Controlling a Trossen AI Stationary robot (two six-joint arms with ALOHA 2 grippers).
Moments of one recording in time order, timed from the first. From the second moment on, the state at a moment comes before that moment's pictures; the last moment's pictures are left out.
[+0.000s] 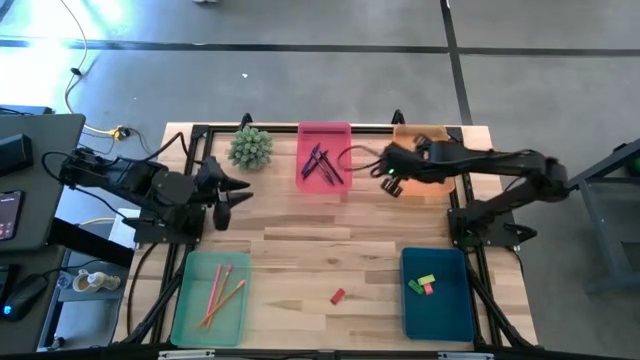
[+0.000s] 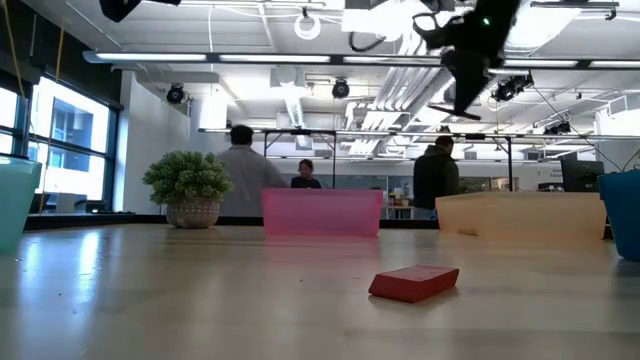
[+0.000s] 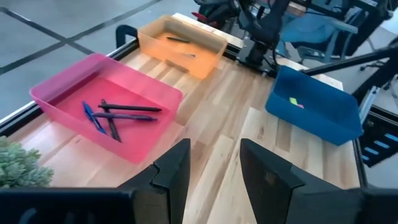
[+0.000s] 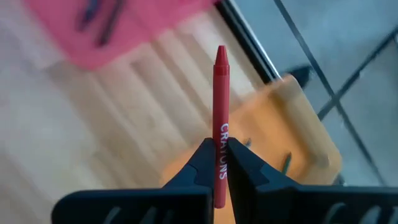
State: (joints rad) left arm -0.21 0.76 0.96 -0.73 -0.55 -0.55; right arm -0.16 1.34 1.22 -1.13 0.54 0.32
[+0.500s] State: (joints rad) left arm -0.15 0.77 0.96 -0.73 -0.57 -0.55; right arm -0.59 1.19 0.84 -0.86 0.34 0.30
